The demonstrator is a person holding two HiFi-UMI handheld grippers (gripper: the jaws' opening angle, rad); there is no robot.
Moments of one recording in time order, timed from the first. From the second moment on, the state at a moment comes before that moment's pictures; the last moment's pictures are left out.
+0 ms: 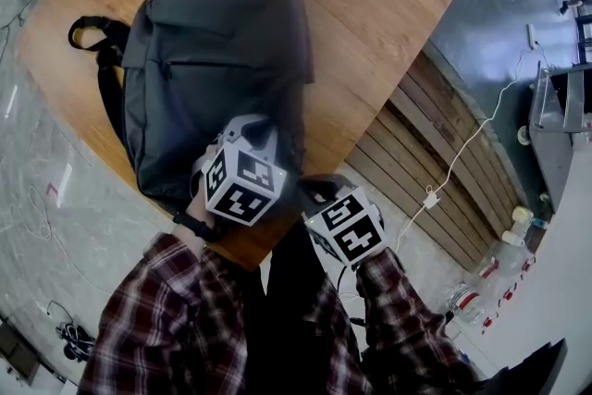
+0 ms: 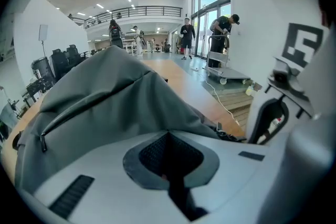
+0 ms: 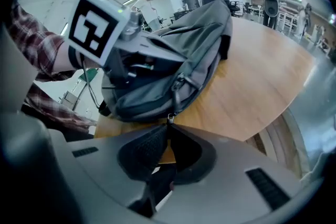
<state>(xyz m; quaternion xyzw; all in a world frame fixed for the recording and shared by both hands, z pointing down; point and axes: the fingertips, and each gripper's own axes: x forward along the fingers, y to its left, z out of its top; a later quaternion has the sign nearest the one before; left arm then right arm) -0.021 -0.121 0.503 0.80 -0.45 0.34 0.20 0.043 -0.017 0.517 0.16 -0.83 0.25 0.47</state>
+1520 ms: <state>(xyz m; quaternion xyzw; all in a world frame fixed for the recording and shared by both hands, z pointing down) -0.045 -0.088 0.498 0.77 -0.44 0.33 0.33 0.010 -0.153 0.510 0.19 -0.86 -0.02 0.48</state>
